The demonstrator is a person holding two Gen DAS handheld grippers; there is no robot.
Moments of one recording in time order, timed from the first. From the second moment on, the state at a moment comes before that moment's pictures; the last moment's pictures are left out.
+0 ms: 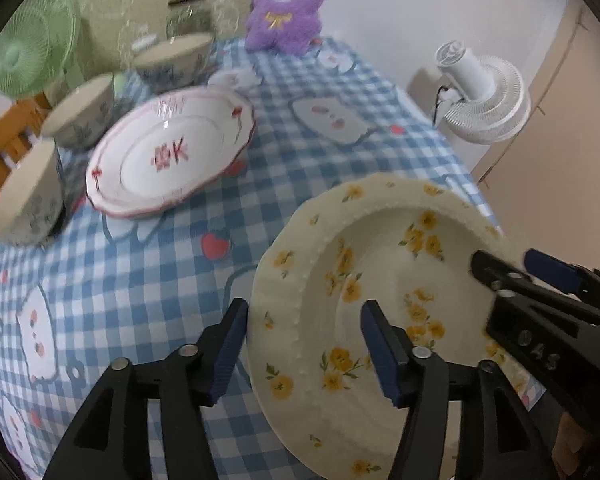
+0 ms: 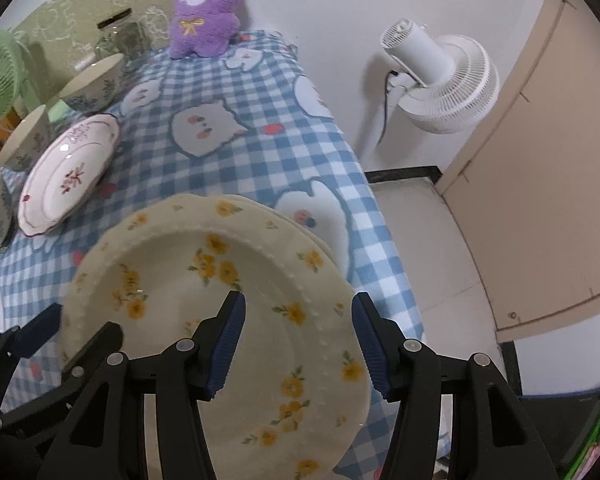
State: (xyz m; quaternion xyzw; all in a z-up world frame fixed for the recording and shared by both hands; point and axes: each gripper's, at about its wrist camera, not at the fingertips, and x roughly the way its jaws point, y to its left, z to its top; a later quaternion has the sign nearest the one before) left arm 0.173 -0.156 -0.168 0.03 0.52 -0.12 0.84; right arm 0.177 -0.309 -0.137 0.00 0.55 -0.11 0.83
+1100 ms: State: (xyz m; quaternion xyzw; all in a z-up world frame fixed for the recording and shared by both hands) left arm 0.154 -0.116 -0.036 0.01 0.45 -0.14 0.88; right arm 0.167 -0.243 -0.005 0.01 0.49 -0.05 0.87
